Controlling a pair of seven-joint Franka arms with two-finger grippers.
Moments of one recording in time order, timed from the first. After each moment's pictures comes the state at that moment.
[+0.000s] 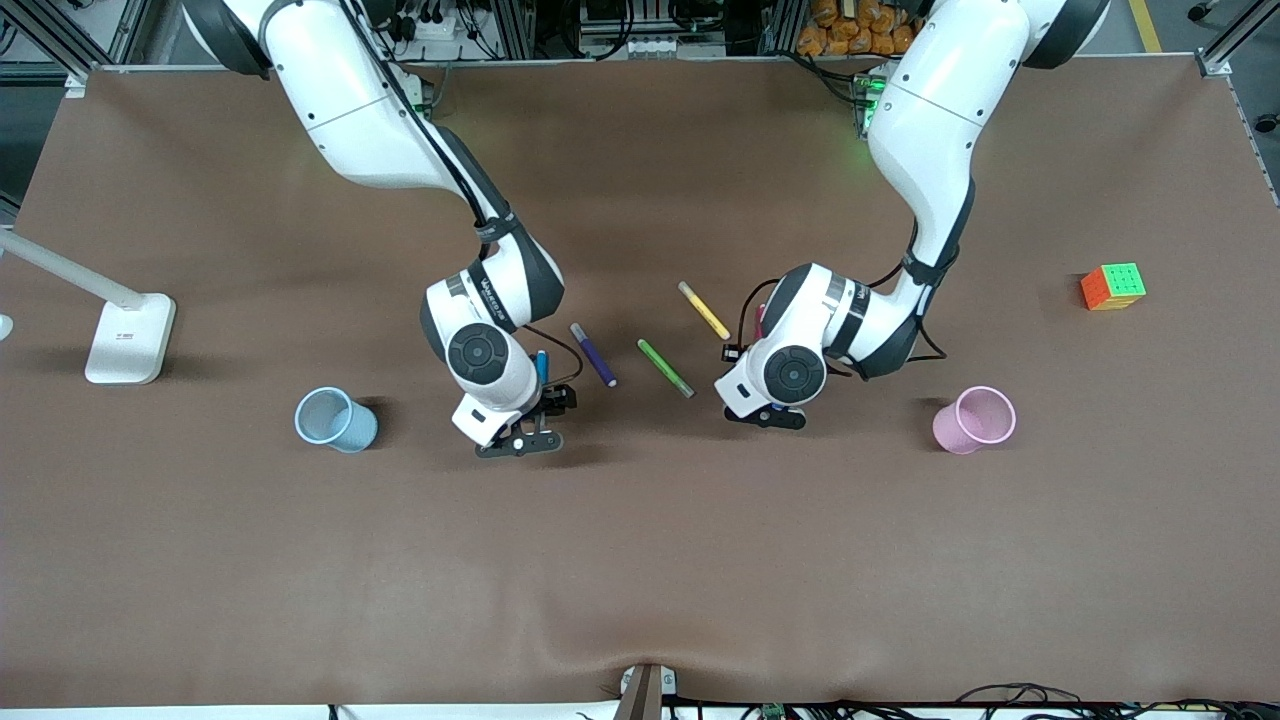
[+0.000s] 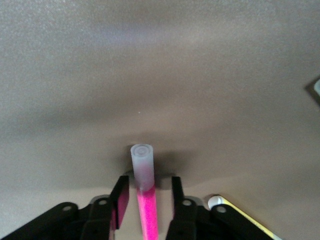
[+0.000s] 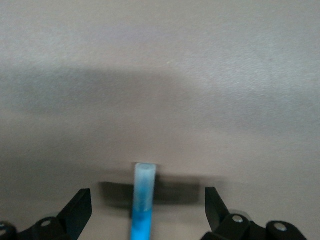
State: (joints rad) left arm -0.48 0.74 -0.08 -1.63 -0.12 1.99 -0.33; right arm 0.57 0.75 -0.05 -1.62 0.09 2.31 0.34
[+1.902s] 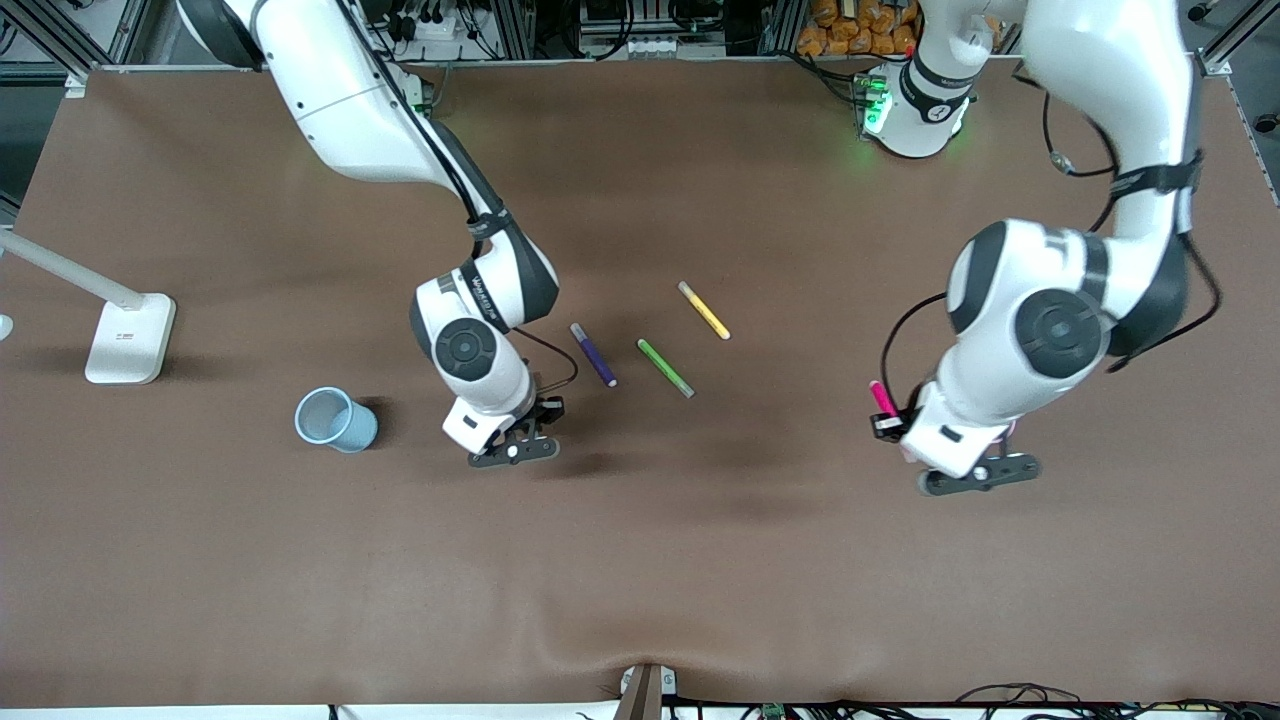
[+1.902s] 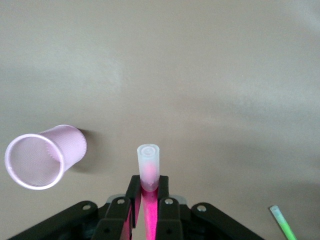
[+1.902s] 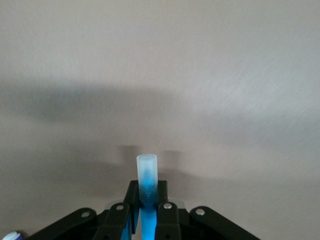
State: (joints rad) left arm -0.31 0.46 0.05 -1.47 0.00 1.96 -0.45; right arm 0.55 0.72 -0.08 -1.59 0.09 2.34 0.25
